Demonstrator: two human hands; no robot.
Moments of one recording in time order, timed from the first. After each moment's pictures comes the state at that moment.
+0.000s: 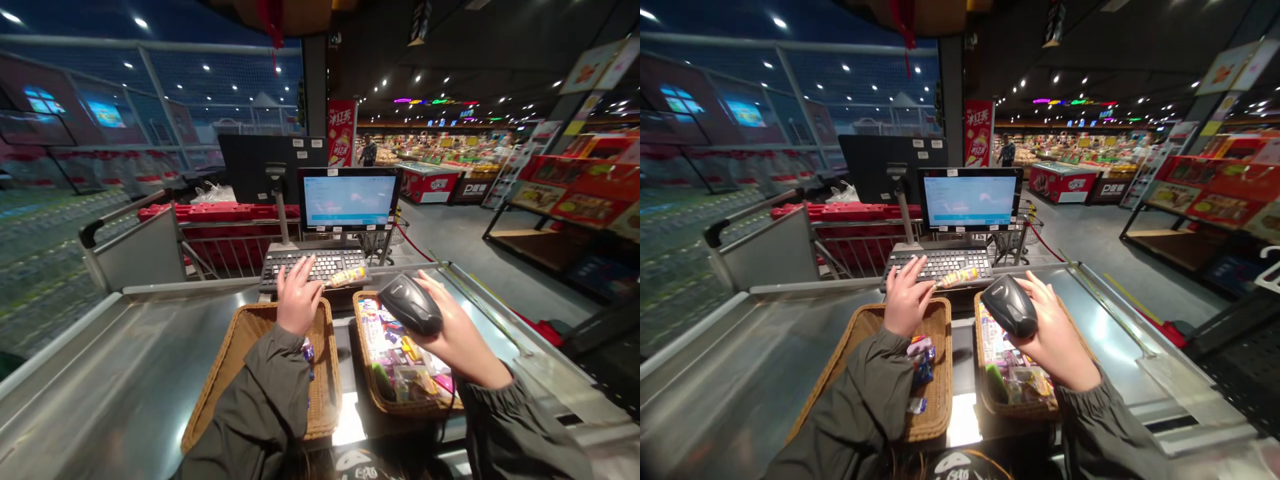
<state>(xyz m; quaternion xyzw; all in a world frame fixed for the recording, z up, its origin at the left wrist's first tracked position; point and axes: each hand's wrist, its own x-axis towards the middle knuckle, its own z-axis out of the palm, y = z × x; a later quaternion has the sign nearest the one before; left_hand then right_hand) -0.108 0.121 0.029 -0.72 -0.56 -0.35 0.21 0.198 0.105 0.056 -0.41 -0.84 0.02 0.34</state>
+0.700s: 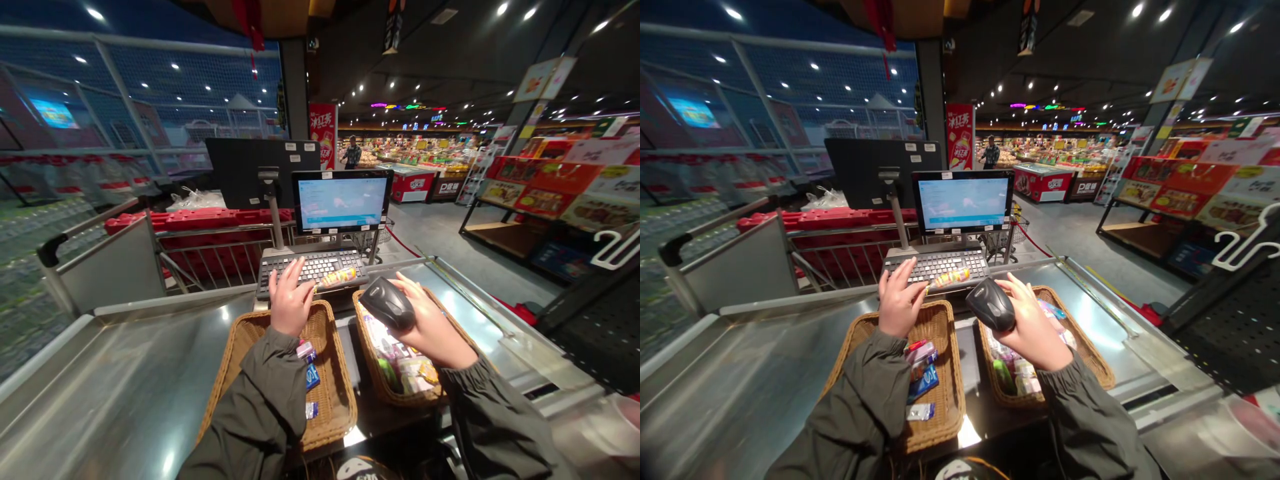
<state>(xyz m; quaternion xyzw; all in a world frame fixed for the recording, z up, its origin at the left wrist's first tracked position) -0.142 0.128 0.022 -0.72 -0.54 -0.38 0.20 0.150 0.099 0.053 -0.44 -0.85 0.04 0.28</state>
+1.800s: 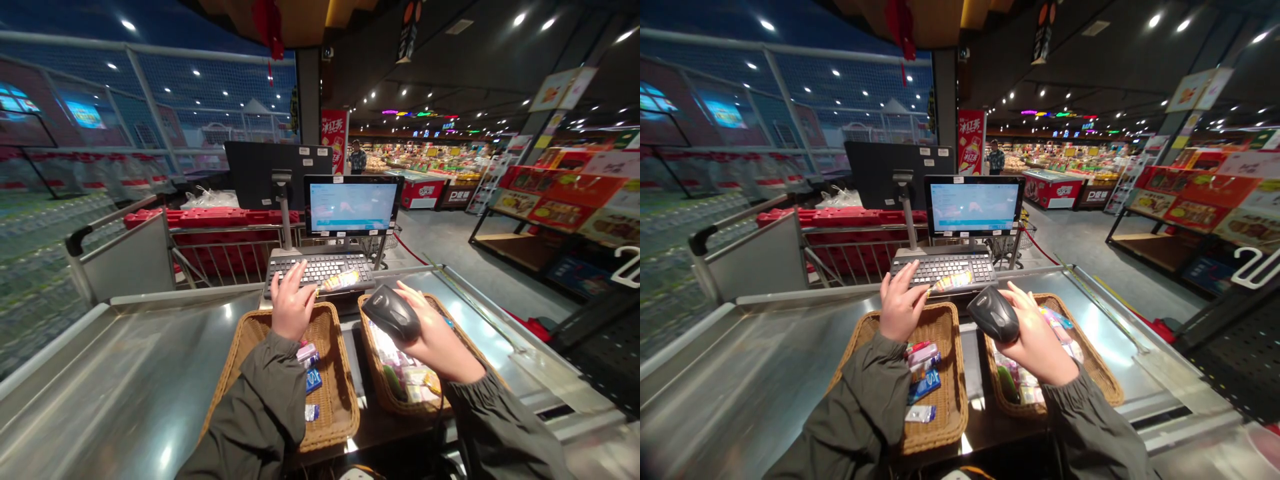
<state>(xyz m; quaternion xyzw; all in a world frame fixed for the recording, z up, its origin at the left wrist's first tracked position) -0.150 0.120 0.017 -0.71 -0.53 -0.41 0.22 0.145 0.095 0.049 -0.40 -0.87 0.05 0.29</state>
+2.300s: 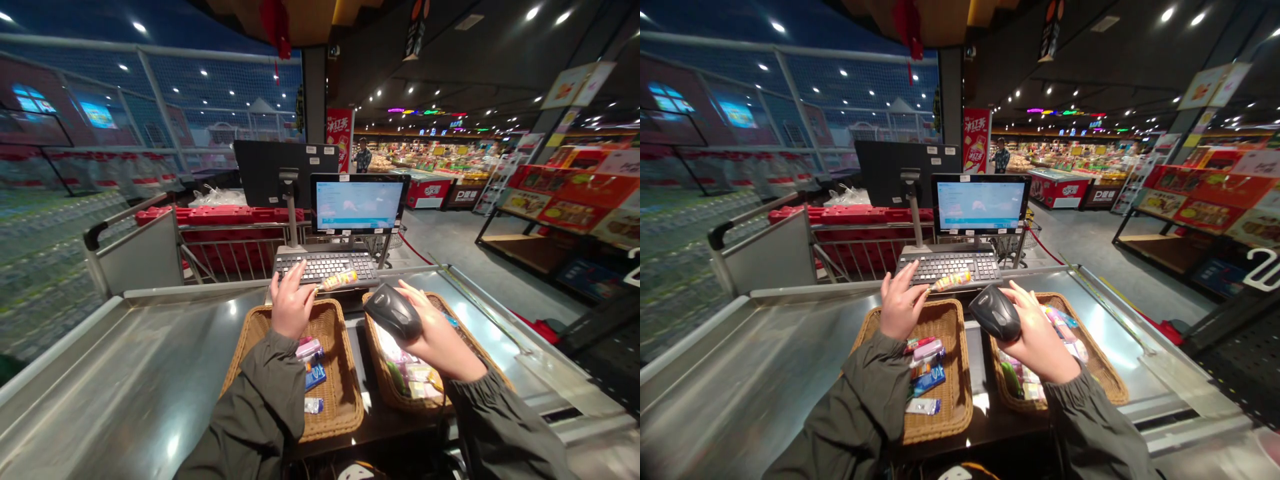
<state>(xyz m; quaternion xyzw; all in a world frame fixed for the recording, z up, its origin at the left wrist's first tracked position) -0.162 0.110 0.014 -0.70 -0.55 -0.40 0.23 0.139 0.090 0.048 -0.40 -0.86 0.07 0.30</state>
